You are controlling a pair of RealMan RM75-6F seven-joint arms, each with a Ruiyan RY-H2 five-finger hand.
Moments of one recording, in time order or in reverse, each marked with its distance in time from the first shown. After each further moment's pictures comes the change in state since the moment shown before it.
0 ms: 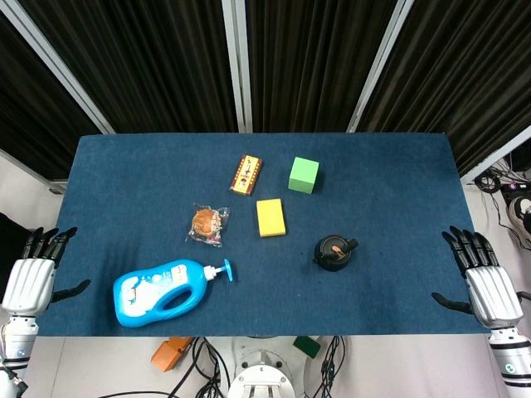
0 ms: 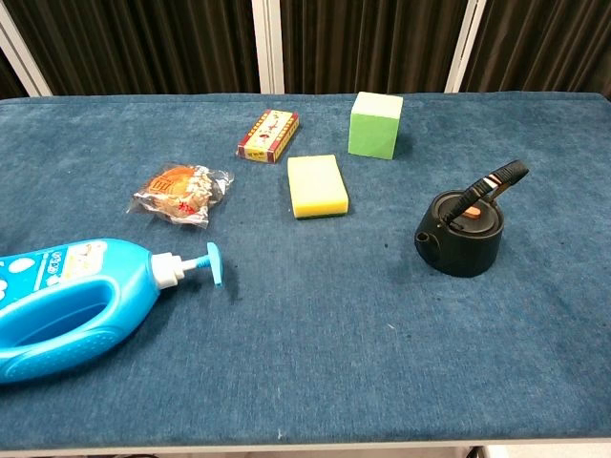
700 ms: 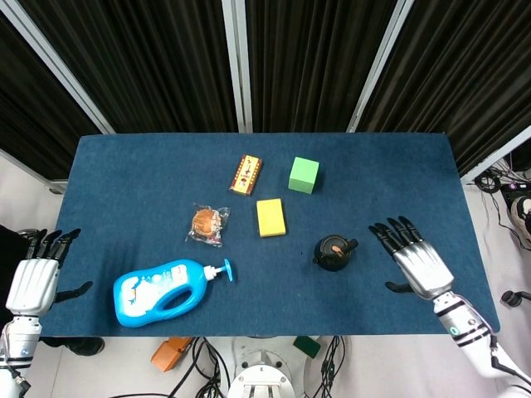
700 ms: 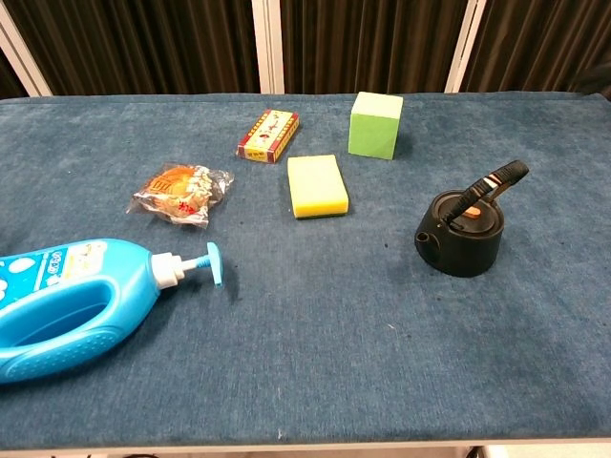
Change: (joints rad) left arm -0.002 0.005 0.005 -0.031 -0.023 -0.027 0.029; right arm 0.265 -0.011 0.061 -0.120 0.014 -0.383 -0.235
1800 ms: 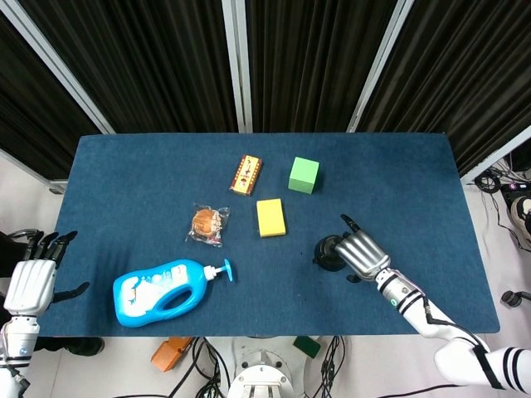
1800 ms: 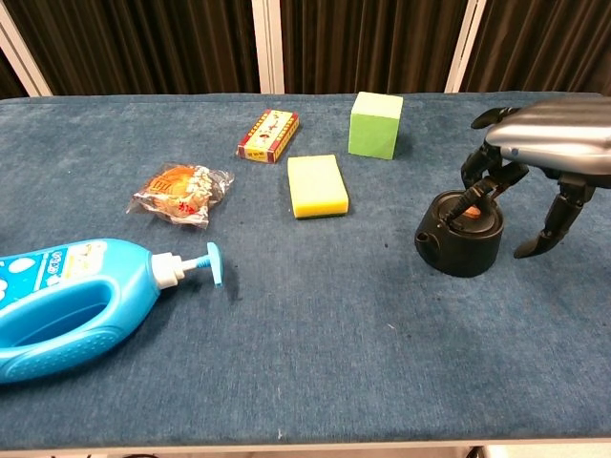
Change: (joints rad) left arm 0.002 -0.017 0.000 0.044 -0.023 -0.019 -0.023; right arm 0.275 -0.155 0.015 0.012 0.310 -0.279 -0.310
